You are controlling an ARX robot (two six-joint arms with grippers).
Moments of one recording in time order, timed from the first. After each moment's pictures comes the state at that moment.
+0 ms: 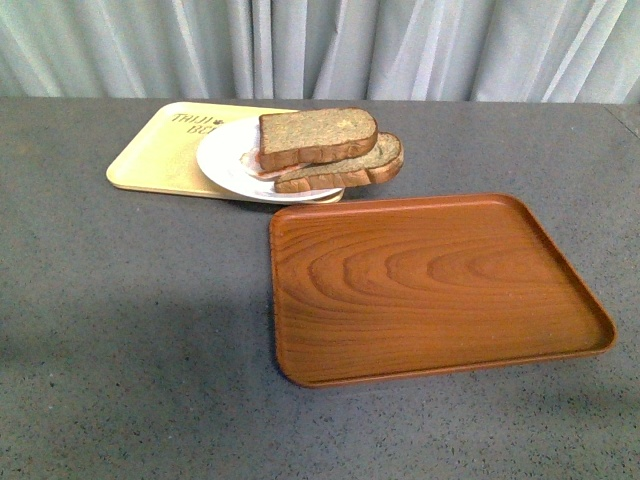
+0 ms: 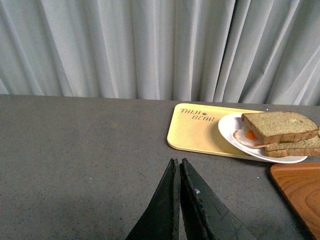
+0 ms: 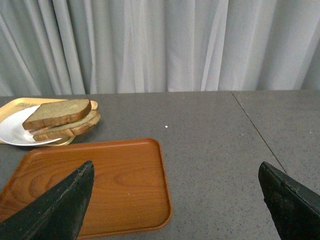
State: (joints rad) left arm 0.00 0.41 0.01 0.40 0.00 -0.01; right arm 0.00 0.00 0.02 0.00 0.00 0.00
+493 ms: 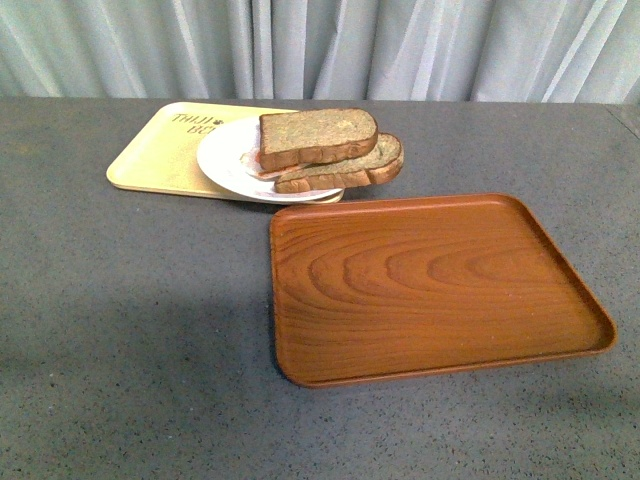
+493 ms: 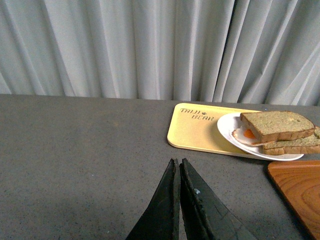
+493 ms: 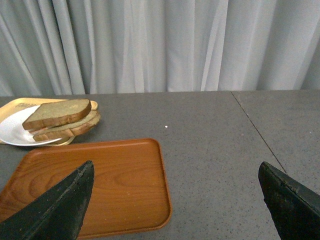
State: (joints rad) left arm 0.00 0.22 0.01 0.23 0.00 -0.01; right arm 0.00 0.00 0.02 0.00 0.00 0.00
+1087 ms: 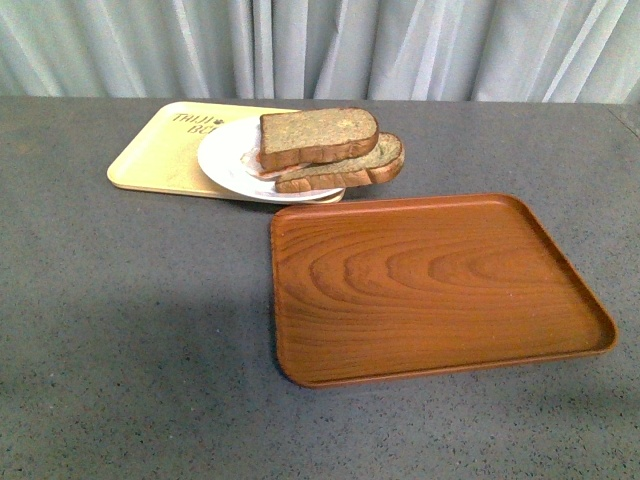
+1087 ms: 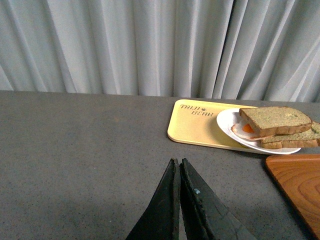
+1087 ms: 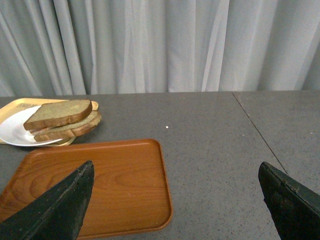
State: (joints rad) left arm 0.00 0.02 0.01 0.00 0.00 -0.01; right arm 0.00 0.00 0.02 0.00 0.00 0.00
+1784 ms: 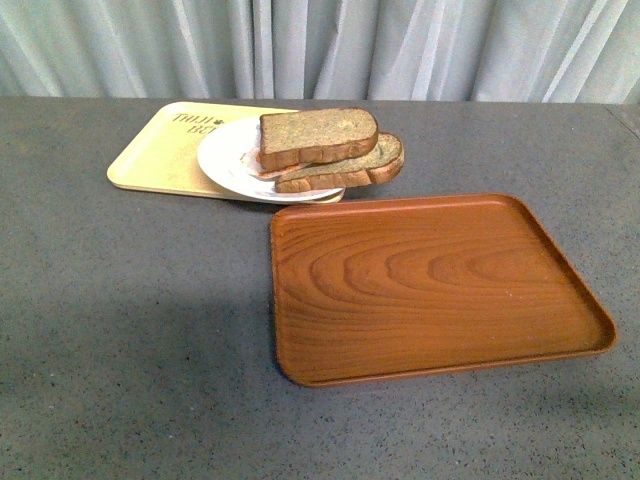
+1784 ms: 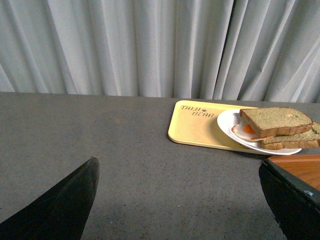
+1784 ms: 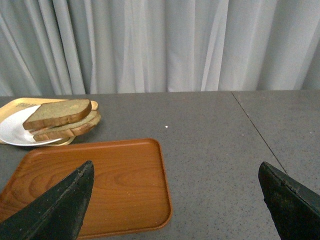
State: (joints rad) left arm 0.00 0.02 0.01 0.00 0.00 -0.01; right arm 0.00 0.00 0.02 0.00 0.00 0.00
